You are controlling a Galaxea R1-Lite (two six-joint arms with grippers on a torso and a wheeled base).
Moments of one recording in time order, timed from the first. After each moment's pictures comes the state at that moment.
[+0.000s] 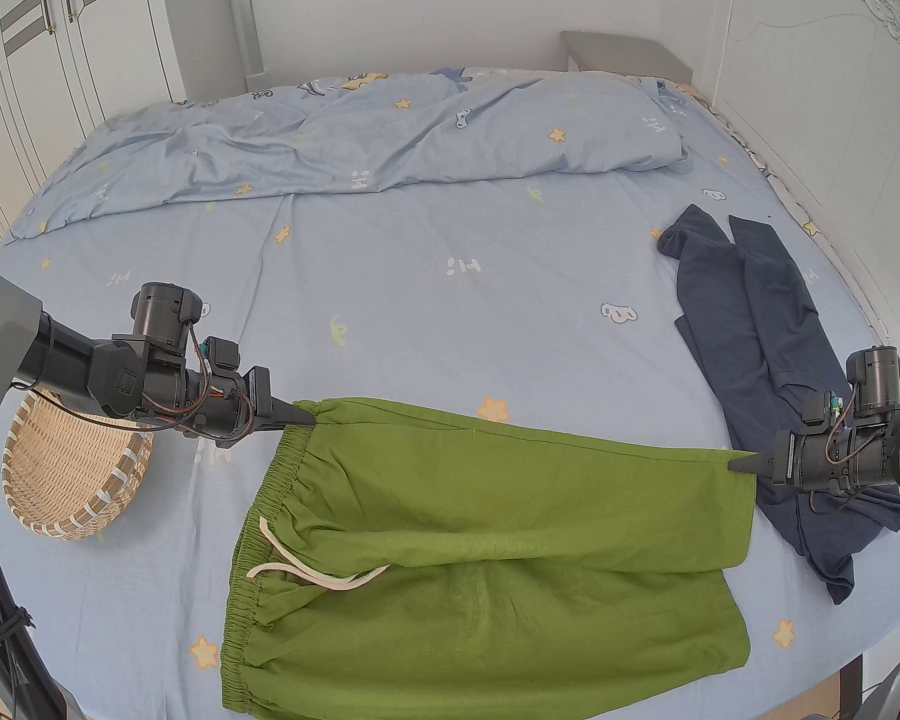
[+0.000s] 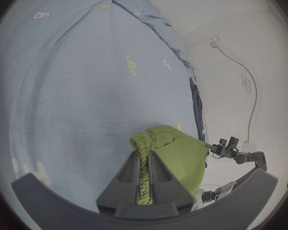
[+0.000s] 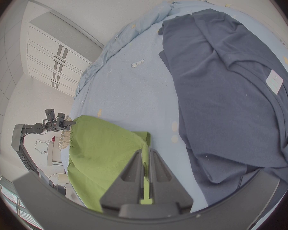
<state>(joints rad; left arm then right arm) -0.07 2.06 -1.21 -0.07 -0.67 -0.33 -0.07 1.78 -0.64 -0.34 0.59 0.15</state>
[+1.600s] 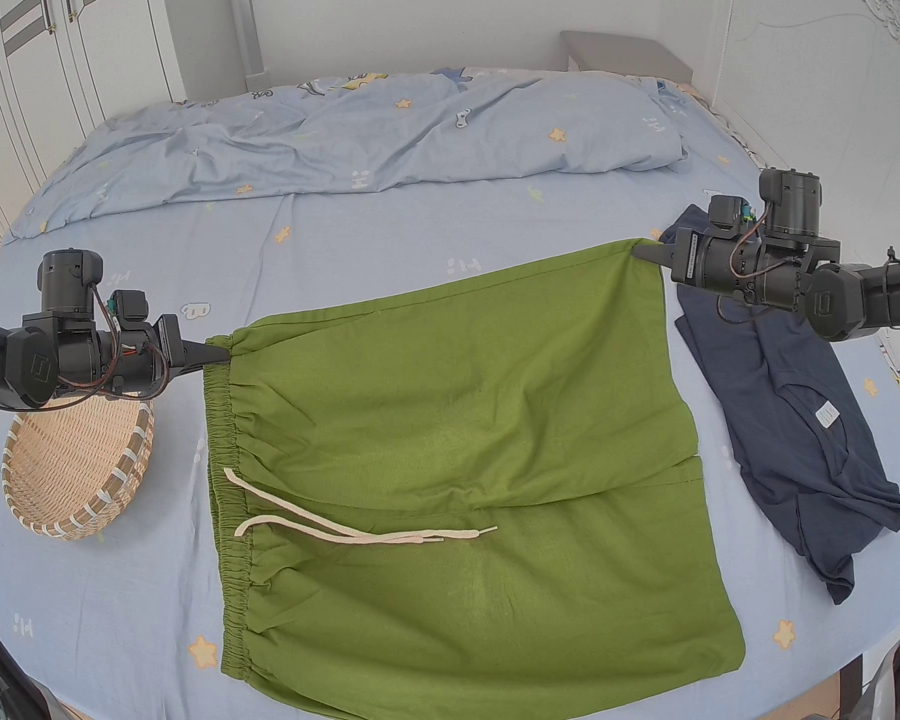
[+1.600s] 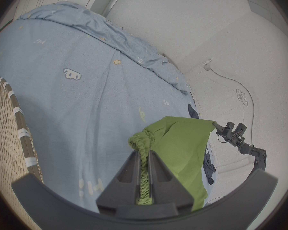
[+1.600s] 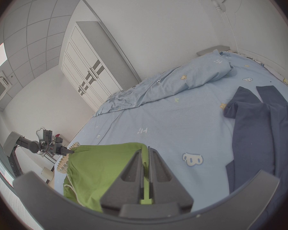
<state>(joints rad) 0.11 1.87 -1.11 -0.22 -0.67 -0.33 0.17 2.04 -1.48 -0.30 0.48 0.21</state>
